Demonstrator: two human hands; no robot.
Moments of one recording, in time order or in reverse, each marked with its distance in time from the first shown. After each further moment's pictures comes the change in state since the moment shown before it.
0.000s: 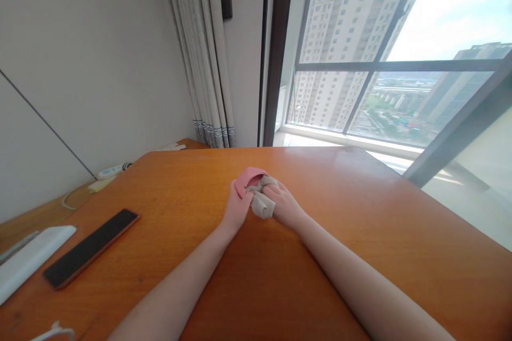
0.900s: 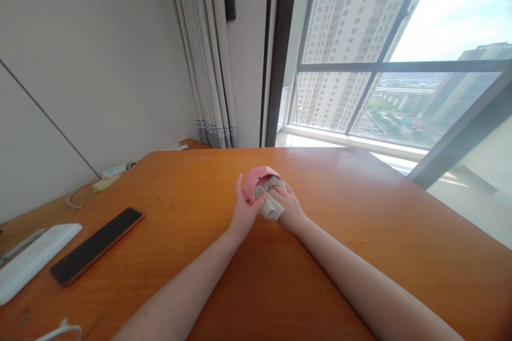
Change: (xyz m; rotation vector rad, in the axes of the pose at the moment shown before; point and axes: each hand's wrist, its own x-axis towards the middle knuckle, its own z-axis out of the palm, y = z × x) left_hand -0.015 -0.004 0.010 -0.229 -0.043 0.087; right_hand -0.006 -0.002 0.009 0.047 0.162 0.088
